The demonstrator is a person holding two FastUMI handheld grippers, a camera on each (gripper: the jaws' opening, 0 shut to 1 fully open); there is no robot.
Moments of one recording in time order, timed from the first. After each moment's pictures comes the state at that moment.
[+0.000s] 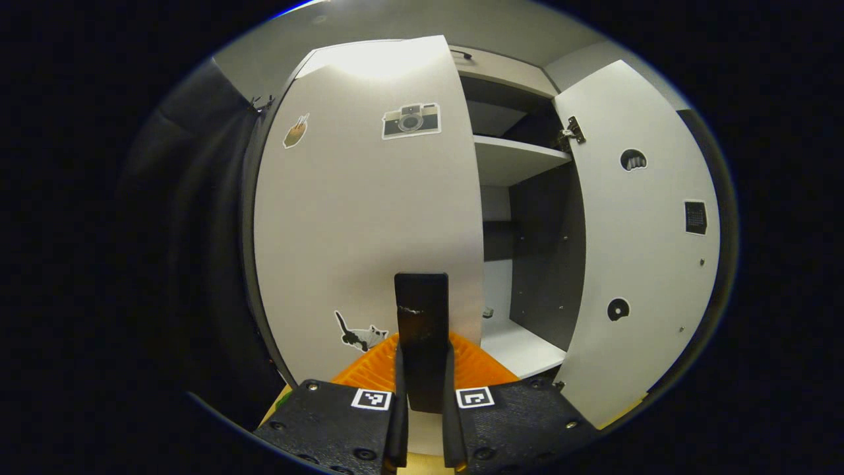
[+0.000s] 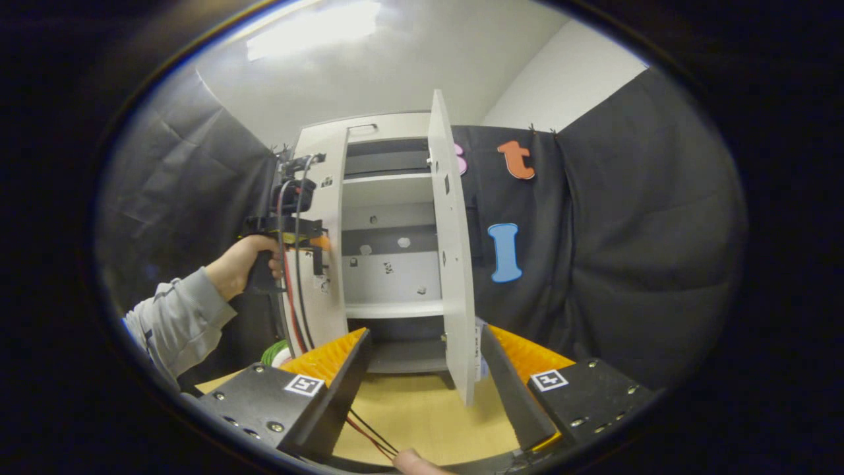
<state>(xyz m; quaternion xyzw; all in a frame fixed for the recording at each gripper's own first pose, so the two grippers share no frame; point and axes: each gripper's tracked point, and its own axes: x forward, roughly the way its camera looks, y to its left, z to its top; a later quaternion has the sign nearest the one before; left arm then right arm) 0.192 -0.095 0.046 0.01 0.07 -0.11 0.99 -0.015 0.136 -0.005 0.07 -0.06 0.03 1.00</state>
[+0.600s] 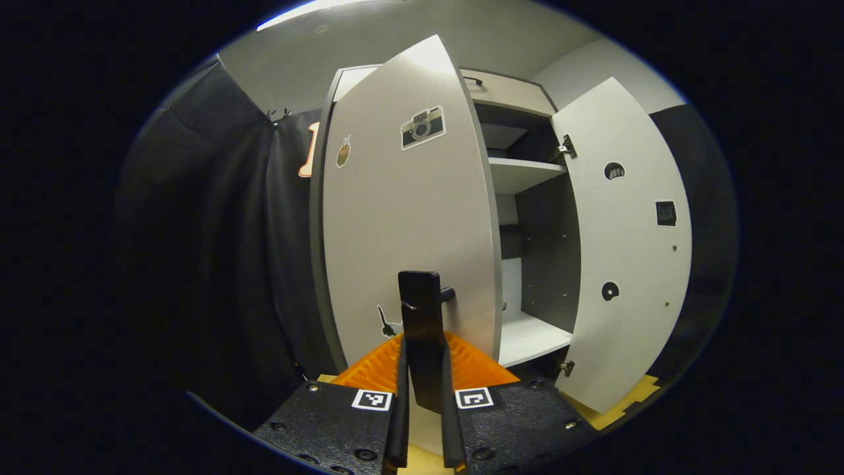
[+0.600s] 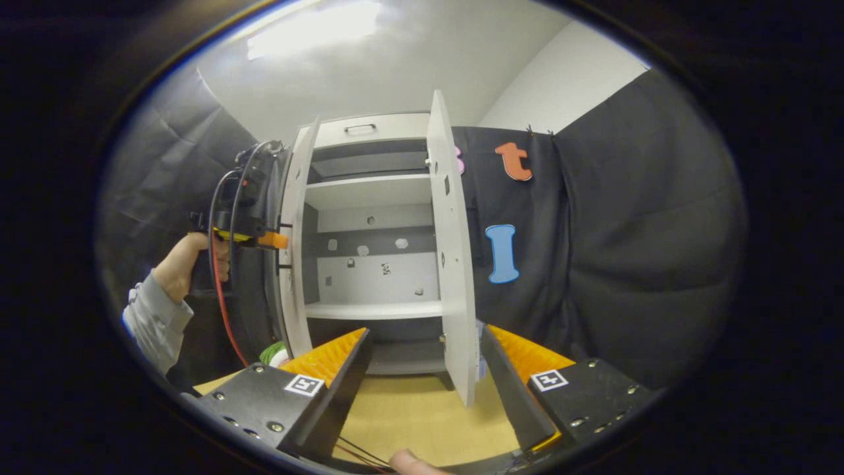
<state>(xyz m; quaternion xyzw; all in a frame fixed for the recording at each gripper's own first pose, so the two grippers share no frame) 0.132 -0.033 0.056 0.02 0.05 -0.08 0.99 -0.016 0.149 -0.003 0.06 -0.06 0.03 1.00</state>
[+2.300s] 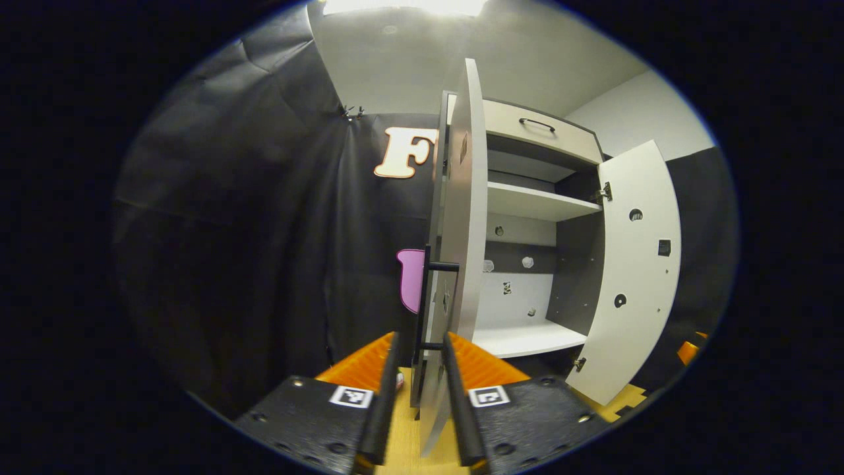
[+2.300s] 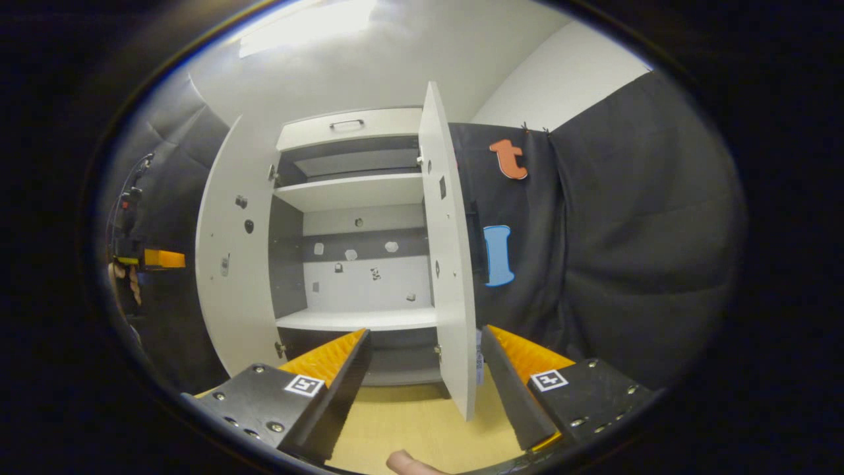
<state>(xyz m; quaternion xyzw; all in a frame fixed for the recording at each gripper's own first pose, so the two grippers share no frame) 0.021 0.116 0.047 -0.06 0.03 -0.01 1.00 0.025 0.150 0.027 0.06 -0.06 0.01 1.00</state>
